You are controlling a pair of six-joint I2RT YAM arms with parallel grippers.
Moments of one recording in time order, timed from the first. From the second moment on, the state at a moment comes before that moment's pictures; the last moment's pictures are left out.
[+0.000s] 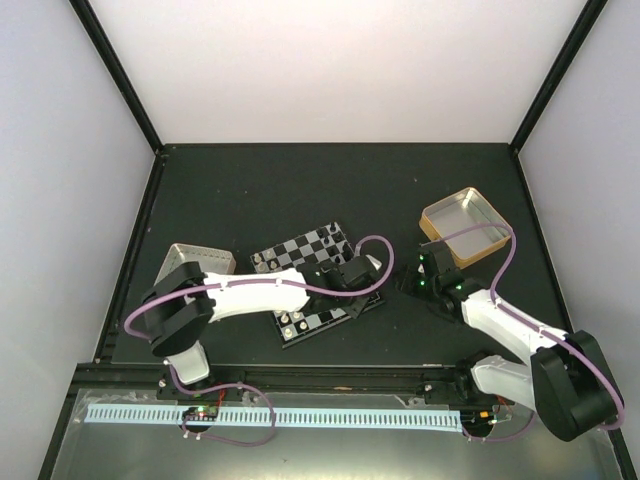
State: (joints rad) left arm -1.13 1.69 1.11 -0.44 -0.20 -0.45; right arm 0.43 1.13 0.45 -0.22 -0.08 0.72
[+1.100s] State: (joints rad) left arm -1.13 1.86 1.19 -0.43 -0.23 -0.43; right arm 0.43 1.12 0.45 -0.23 -0.08 0.72
